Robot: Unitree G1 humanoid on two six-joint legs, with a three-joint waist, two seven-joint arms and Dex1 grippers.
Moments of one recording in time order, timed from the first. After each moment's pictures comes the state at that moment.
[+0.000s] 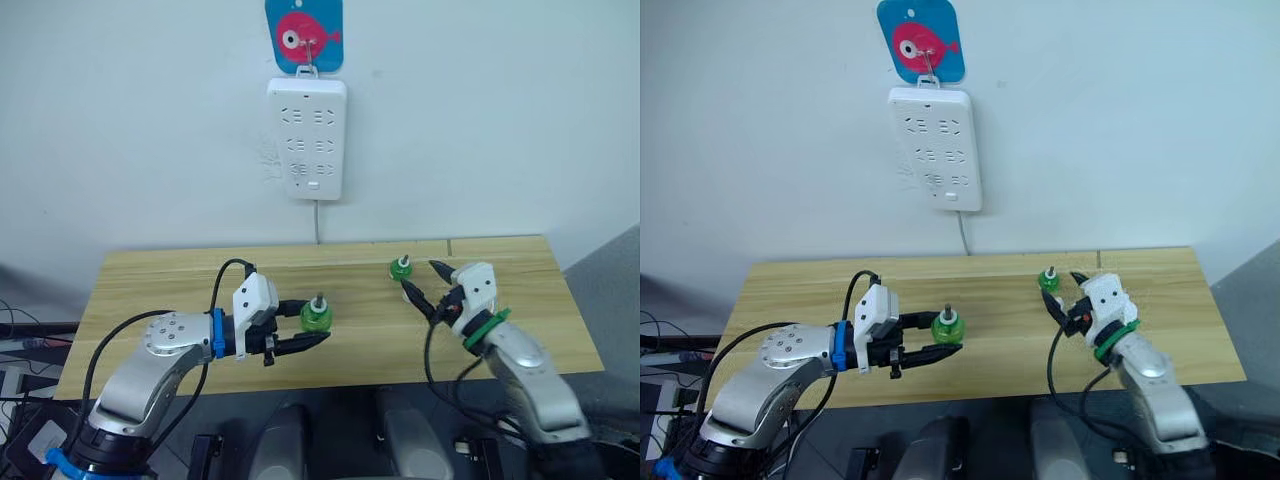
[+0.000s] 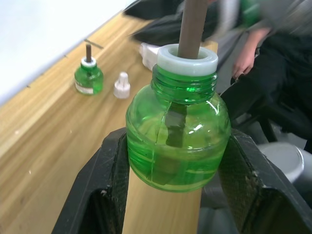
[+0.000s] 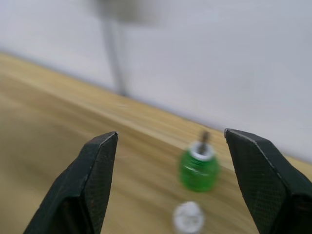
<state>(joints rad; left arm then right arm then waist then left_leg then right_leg) -0.12 0.64 -0.09 -0.33 -0.46 0.41 -1.02 0.00 -0.50 0.05 -0.49 0.36 0.39 0.49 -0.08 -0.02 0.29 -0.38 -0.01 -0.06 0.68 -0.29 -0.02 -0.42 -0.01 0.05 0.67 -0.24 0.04</state>
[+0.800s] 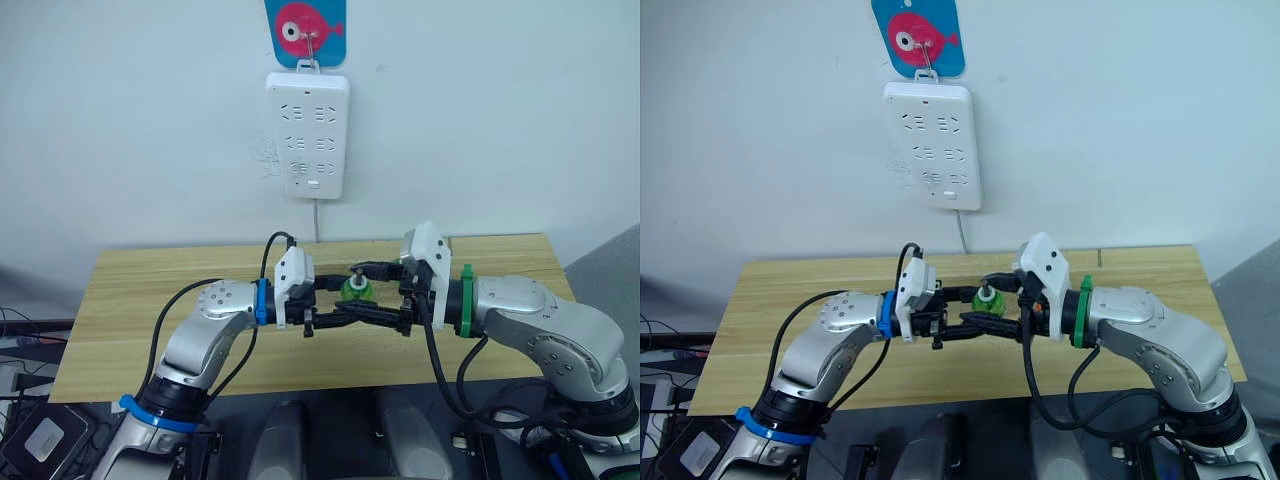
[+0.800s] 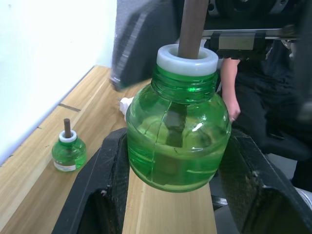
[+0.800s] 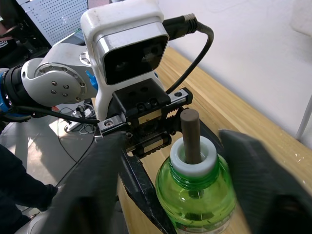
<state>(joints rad) -0.34 0.46 -0.20 -0.15 -0.42 0.28 -1.11 -0.42 -0.57 0.14 -0.66 0.77 0.97 0.57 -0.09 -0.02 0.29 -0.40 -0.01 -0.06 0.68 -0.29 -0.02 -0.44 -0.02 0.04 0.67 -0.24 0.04</state>
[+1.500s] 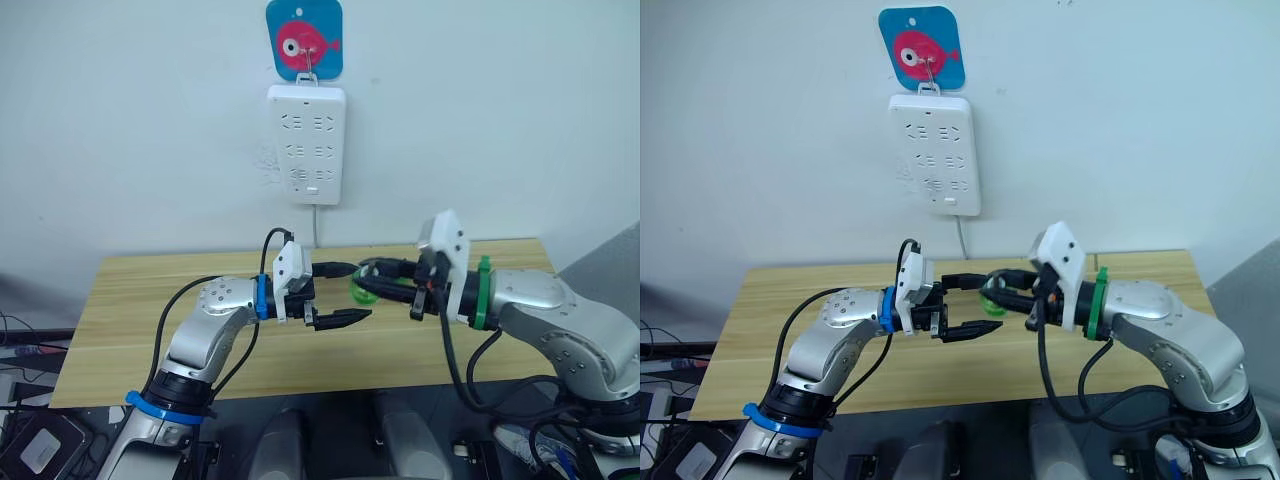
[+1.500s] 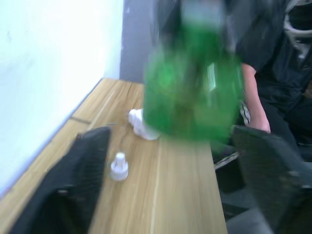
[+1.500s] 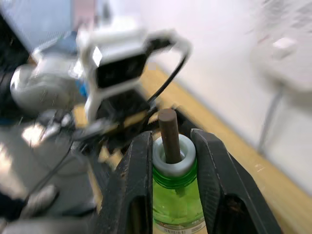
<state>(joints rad) -0.35 0.43 -0.14 -0.09 -0.49 0.35 -1.07 -0.39 -0.52 -0.04 -0.63 0.86 0.96 0.50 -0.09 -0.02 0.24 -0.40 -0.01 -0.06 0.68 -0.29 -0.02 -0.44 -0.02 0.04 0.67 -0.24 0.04</state>
